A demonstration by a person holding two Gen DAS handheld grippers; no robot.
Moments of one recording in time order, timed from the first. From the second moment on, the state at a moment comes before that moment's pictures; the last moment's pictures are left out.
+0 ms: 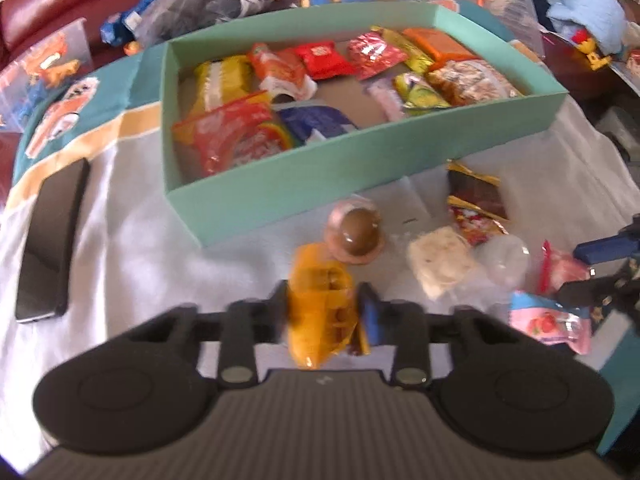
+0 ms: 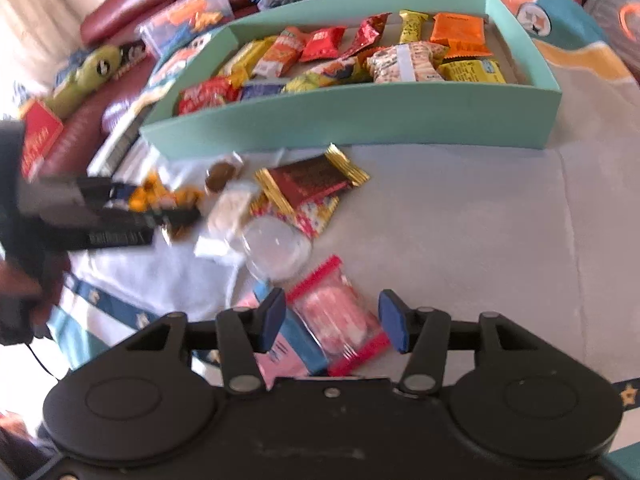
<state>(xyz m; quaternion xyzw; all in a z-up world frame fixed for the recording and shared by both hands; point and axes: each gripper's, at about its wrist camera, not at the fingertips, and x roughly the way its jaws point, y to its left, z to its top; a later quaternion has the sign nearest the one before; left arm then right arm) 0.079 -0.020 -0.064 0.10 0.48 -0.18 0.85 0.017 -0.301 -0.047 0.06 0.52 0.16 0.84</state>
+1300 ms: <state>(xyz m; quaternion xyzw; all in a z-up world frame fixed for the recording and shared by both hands) 0.185 -0.062 0.021 0.04 0.41 -0.21 0.88 0.177 -0.288 0.030 0.15 0.42 0.15 0.88</state>
